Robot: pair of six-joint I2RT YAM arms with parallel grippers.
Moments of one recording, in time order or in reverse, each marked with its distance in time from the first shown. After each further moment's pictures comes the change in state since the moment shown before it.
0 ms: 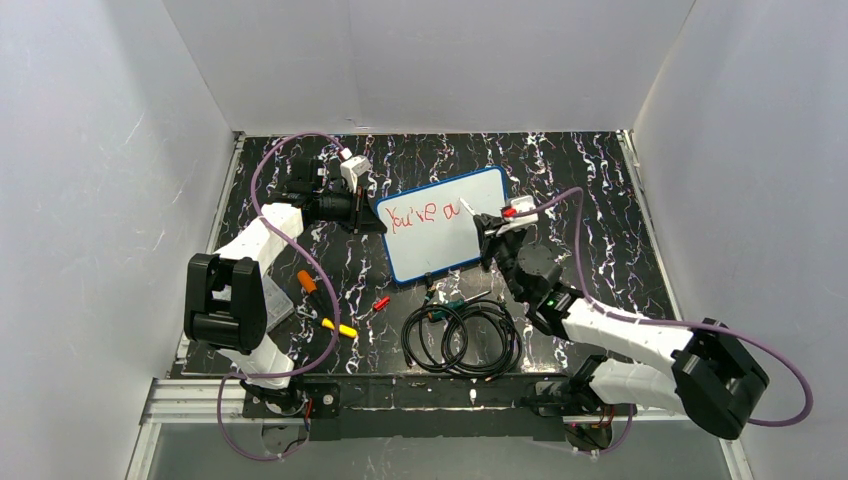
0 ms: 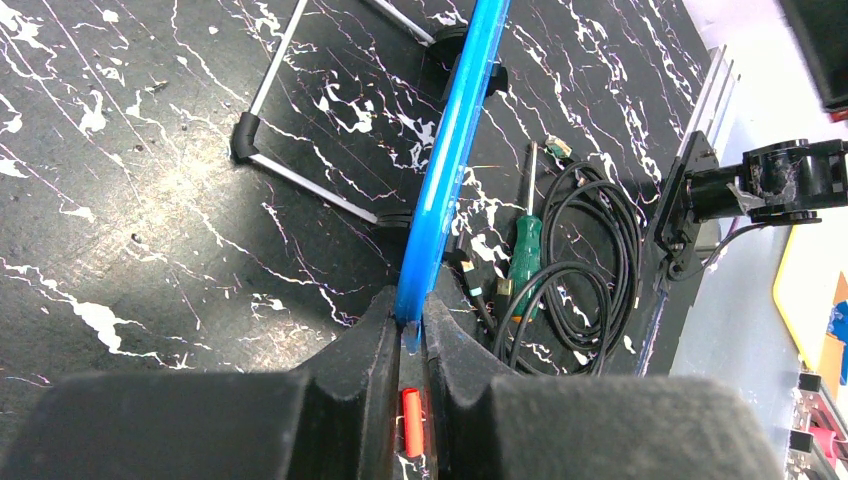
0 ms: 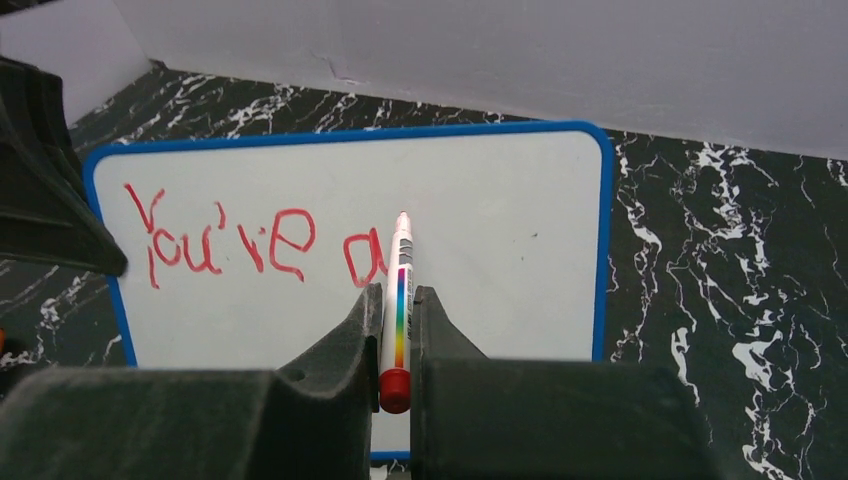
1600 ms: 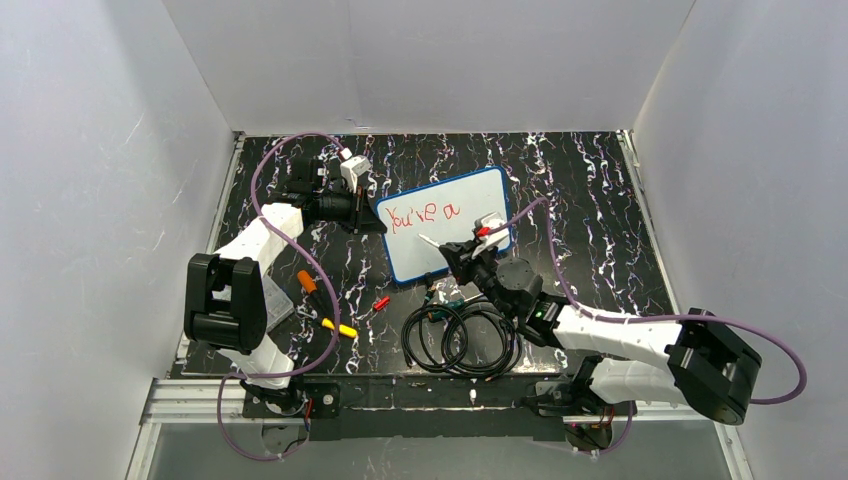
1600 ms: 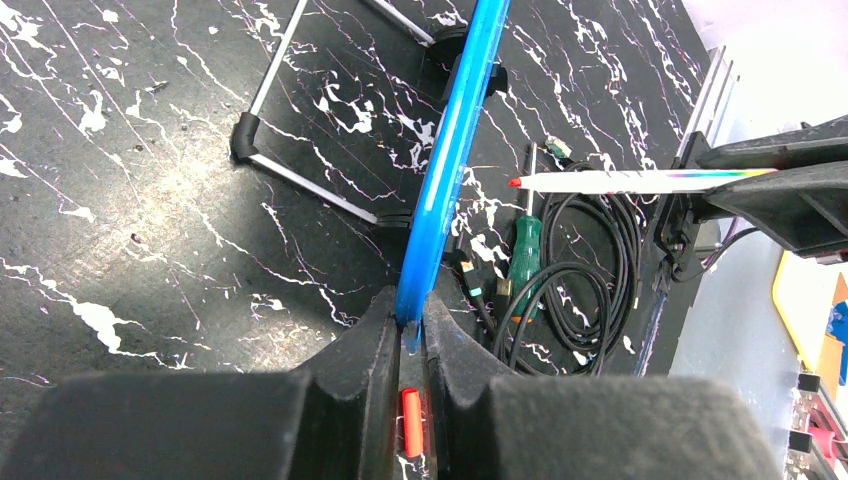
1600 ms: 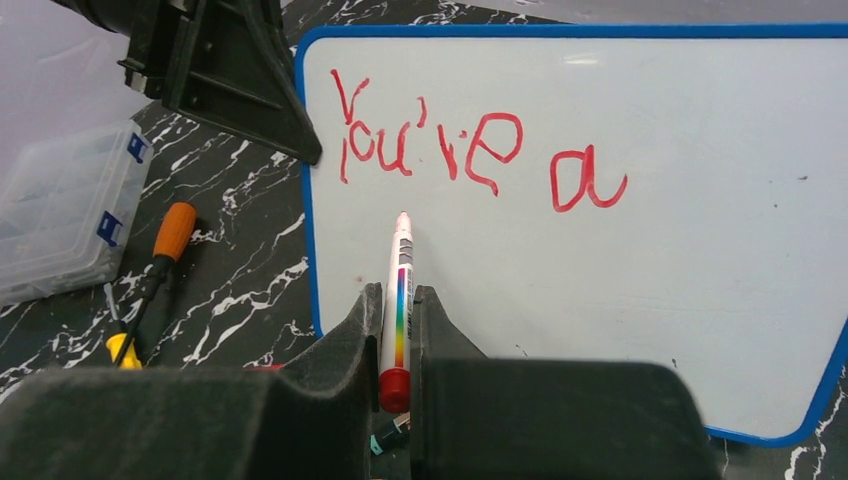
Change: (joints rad) left arm 0.000 0.000 0.000 0.002 0.000 -0.002; right arm 0.166 0.023 0.006 -0.056 -0.123 0.130
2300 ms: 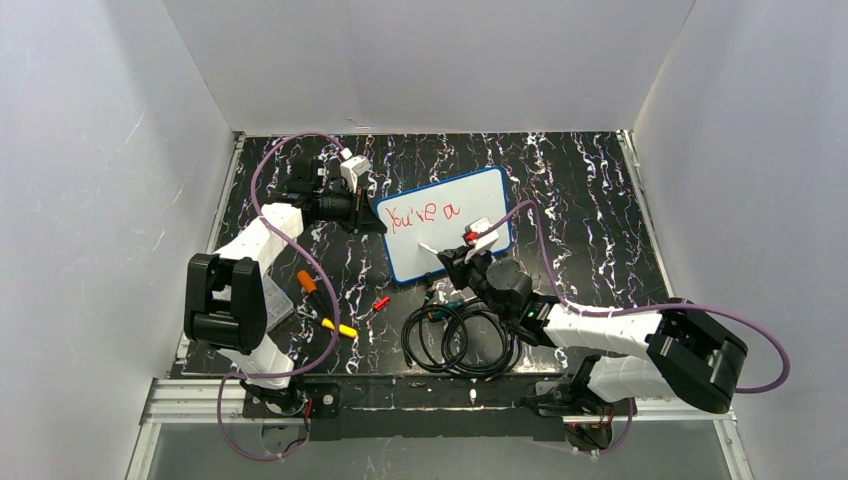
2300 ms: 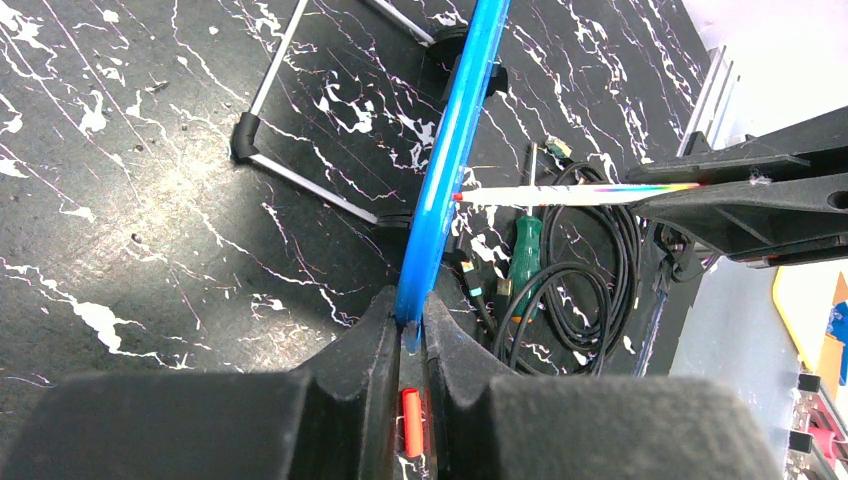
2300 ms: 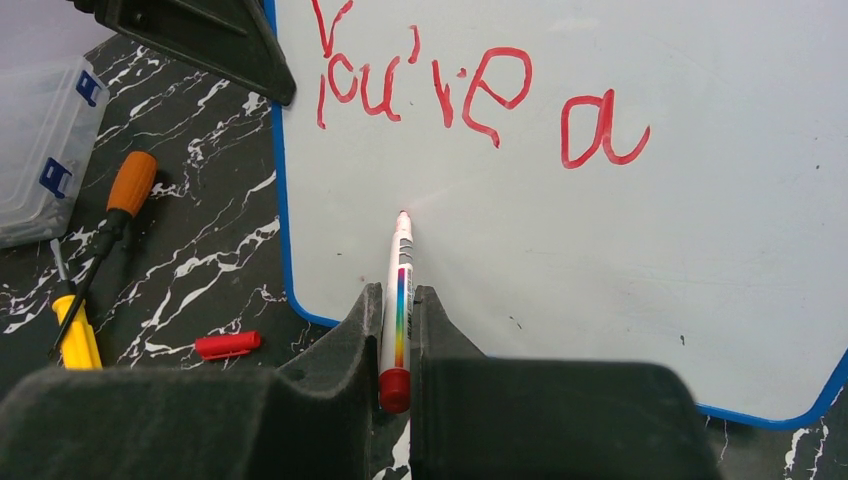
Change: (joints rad) left arm 0.000 0.000 0.000 0.000 0.000 0.000; right arm -0.002 0.087 -0.019 0.028 -0.003 -0.029
